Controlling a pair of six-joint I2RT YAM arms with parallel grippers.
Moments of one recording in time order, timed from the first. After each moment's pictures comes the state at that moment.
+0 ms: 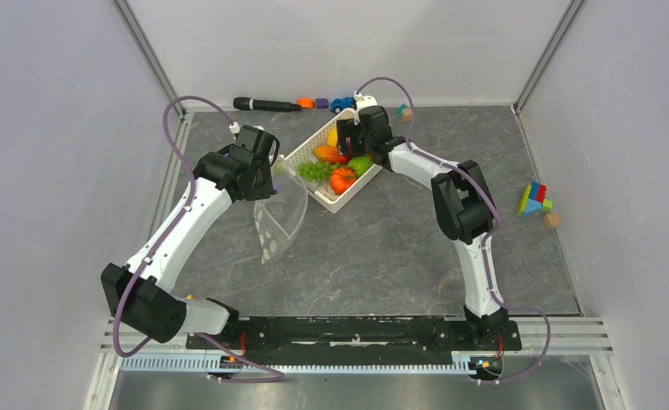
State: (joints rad) left arm -0.42 1.35 1.36 -1.02 -0.30 -0.48; right arm 0.50 2.23 1.72 -0.02 0.06 0.22
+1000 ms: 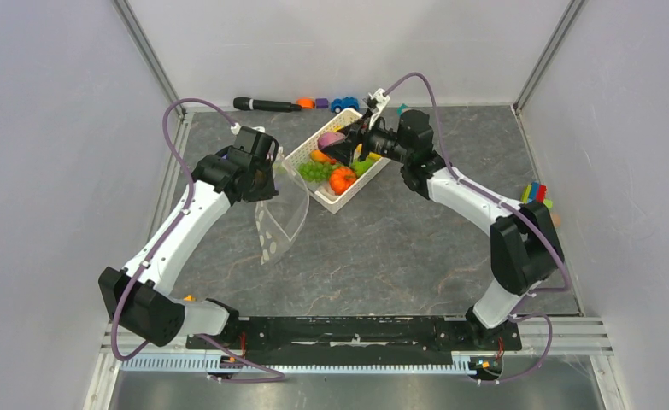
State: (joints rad) left arm -0.42 1.33 1.33 -0.98 -0.23 -0.48; right arm 0.51 1.71 1.26 0.41 -0.54 0.23
